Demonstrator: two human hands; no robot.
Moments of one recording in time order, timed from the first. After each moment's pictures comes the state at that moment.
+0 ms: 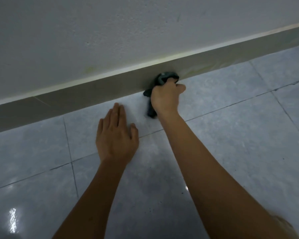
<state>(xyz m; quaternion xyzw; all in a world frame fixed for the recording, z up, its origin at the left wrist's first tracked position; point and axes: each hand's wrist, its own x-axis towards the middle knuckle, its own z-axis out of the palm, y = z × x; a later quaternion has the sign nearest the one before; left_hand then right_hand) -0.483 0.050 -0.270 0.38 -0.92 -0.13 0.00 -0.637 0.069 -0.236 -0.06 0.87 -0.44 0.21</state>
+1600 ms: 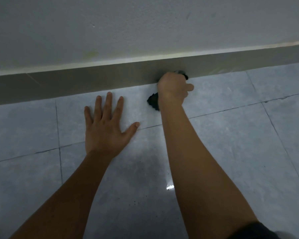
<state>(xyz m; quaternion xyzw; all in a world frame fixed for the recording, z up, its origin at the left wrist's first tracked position) -0.475 0.042 -0.285 0.36 -0.93 -0.09 -0.01 -0.655 0.065 -0.221 0.06 0.92 -0.34 0.19</state>
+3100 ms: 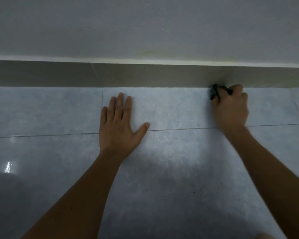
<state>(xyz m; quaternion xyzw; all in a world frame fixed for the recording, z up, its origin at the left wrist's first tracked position) -0.422 0.027 -0.282 0.44 -0.89 -0.11 0.00 -0.682 0.145 -0.247 -0.31 0.95 -0.03 -0.03</state>
